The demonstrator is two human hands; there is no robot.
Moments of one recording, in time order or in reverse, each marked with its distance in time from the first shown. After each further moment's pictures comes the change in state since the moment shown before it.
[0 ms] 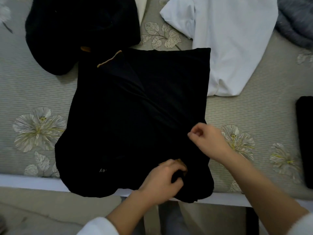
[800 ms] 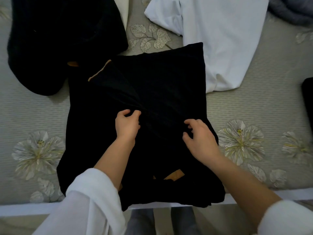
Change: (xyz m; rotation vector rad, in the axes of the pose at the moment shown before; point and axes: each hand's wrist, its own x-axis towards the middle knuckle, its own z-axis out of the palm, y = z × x) left_hand 0.091 -0.021 -0.137 -0.758 0.751 -0.622; right_hand 0.014 -0.010 0.040 0.021 0.210 -0.077
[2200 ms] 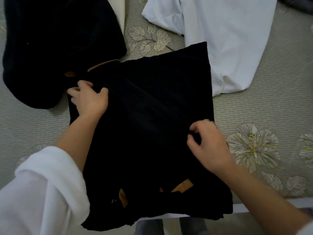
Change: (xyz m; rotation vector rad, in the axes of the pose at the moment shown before) left_hand 0.081 0.091 -0.046 0.704 0.294 0.272; right_hand 0.010 0.003 -0.002 -0.037 0.170 -0.227
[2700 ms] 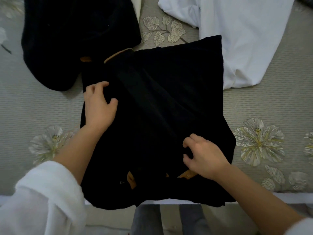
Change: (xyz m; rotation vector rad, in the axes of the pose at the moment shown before) left_hand -0.036 -0.063 -0.009 0.009 0.028 0.397; right_hand -0.035 -0.023 0.013 -0.192 -0.446 -0.173
